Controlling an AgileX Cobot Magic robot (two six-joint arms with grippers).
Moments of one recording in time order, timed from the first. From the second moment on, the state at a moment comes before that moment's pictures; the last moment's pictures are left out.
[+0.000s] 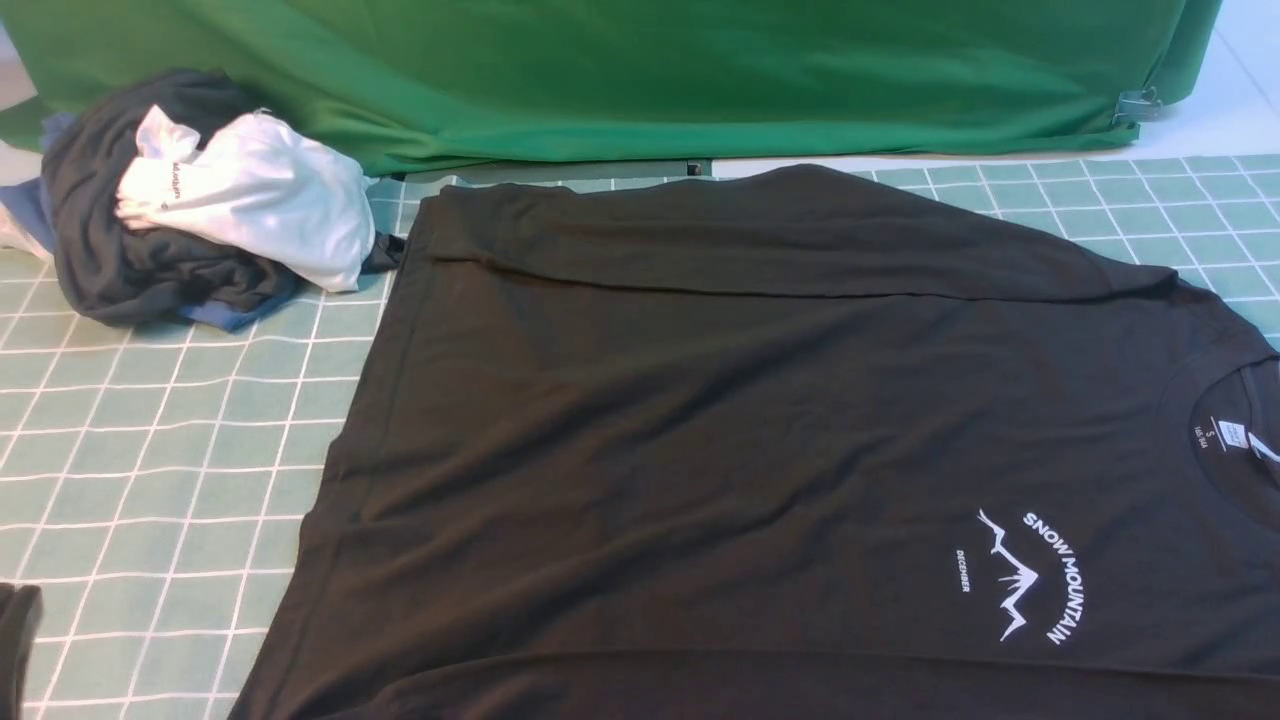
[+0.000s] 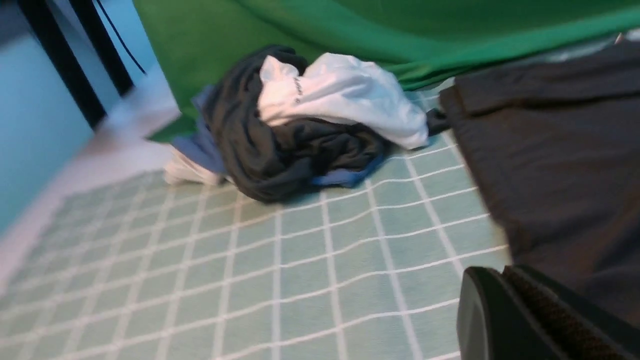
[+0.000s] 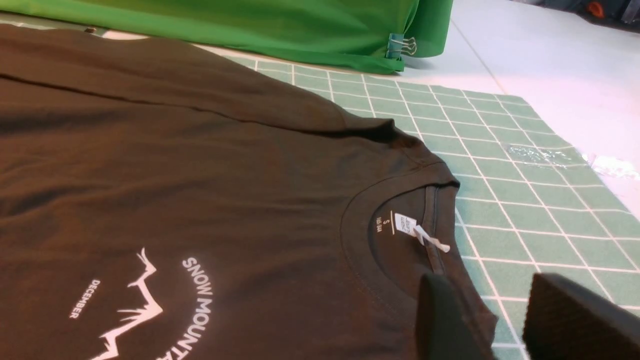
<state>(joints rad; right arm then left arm) -0.03 0.00 0.01 0.01 0.25 -0.09 0.07 0.00 0.00 0.20 0.23 0.17</state>
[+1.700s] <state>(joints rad) 0.11 0.29 -0.47 0.09 0.22 0.25 0.06 0.91 -0.67 -0.39 0.91 0.16</state>
